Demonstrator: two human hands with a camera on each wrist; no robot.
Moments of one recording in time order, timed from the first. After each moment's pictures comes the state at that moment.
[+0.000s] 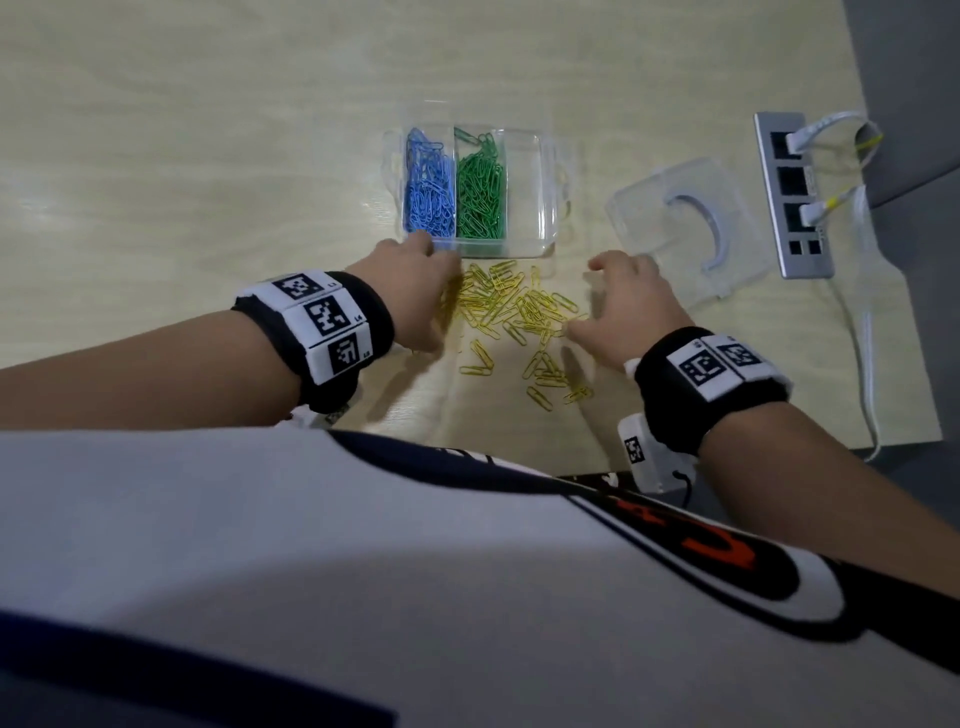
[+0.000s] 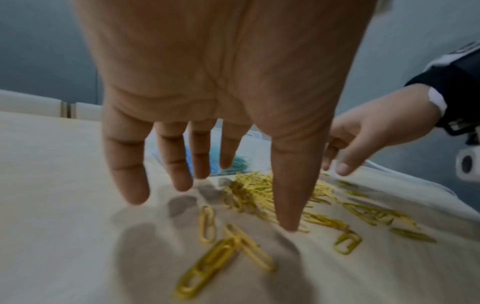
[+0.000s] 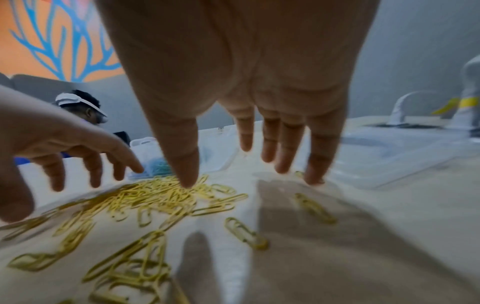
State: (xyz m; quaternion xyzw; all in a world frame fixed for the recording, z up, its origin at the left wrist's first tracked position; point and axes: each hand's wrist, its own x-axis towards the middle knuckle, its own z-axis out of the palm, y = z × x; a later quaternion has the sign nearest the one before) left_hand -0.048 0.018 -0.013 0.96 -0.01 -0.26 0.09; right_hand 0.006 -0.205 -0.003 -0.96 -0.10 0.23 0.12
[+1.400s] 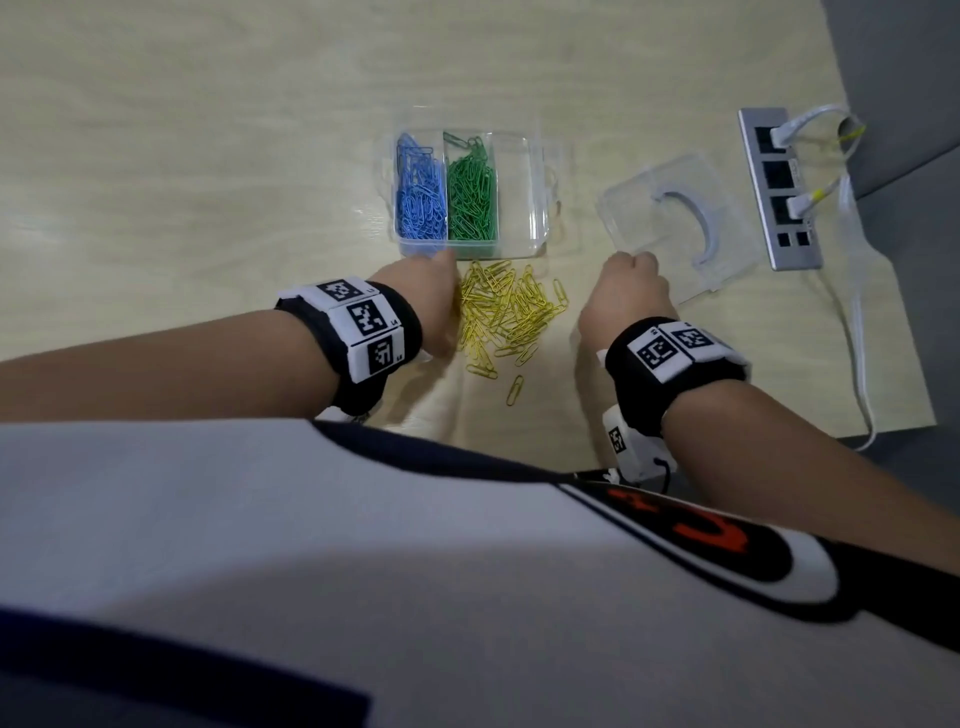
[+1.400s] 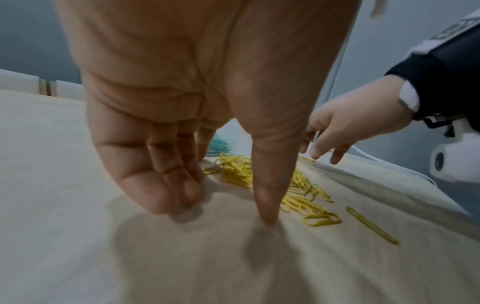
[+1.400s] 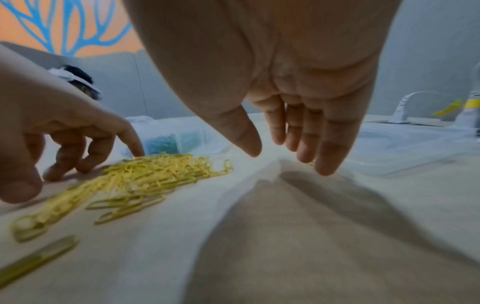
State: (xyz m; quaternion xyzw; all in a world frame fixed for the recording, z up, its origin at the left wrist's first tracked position) left_hand -0.043 -0.002 -0.014 0.95 0.05 -0.28 0.14; right_hand 0.011 -0.190 -0.014 -0.98 0.00 0.19 0.04
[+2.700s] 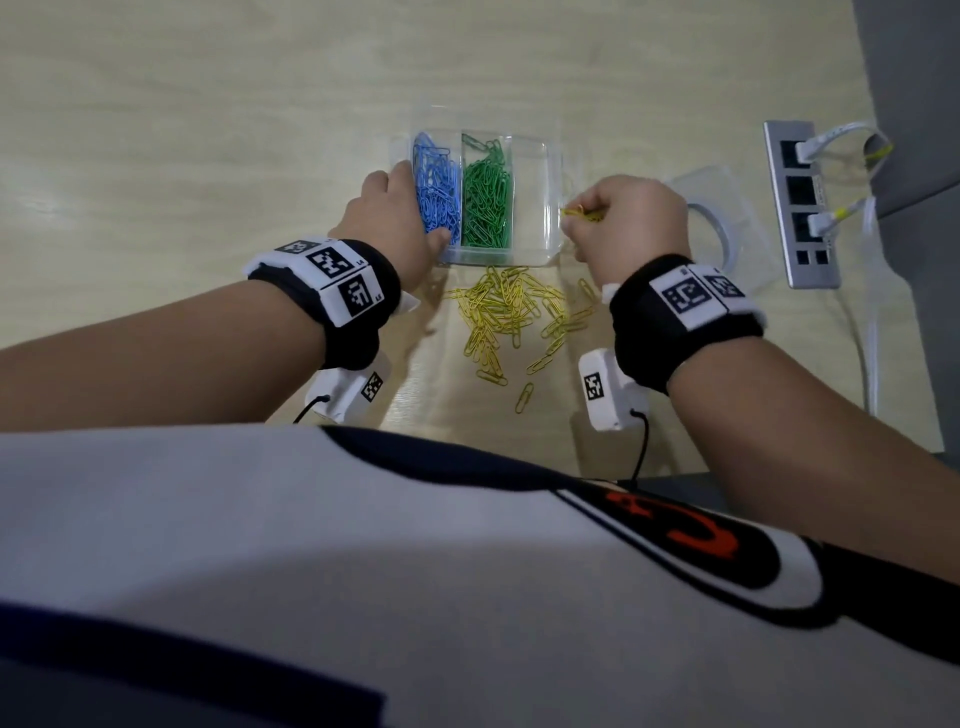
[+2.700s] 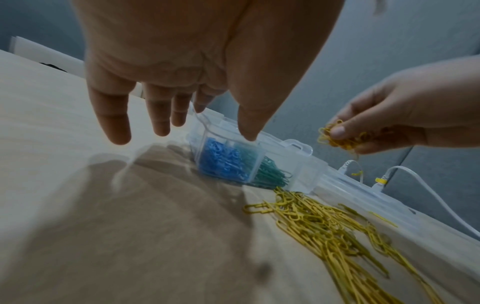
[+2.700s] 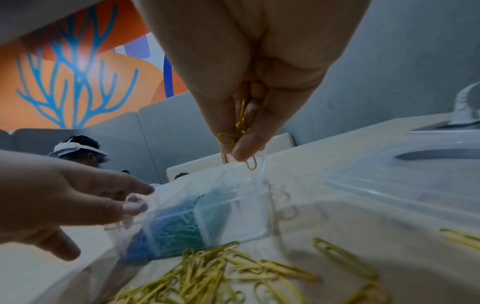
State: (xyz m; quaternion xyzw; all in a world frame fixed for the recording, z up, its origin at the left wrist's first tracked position) left_hand -0.015 0.039 -0.021 0.94 0.23 -0.13 0.23; right_hand 0.052 -0.154 0.016 -0.96 -0.08 0.10 0.25
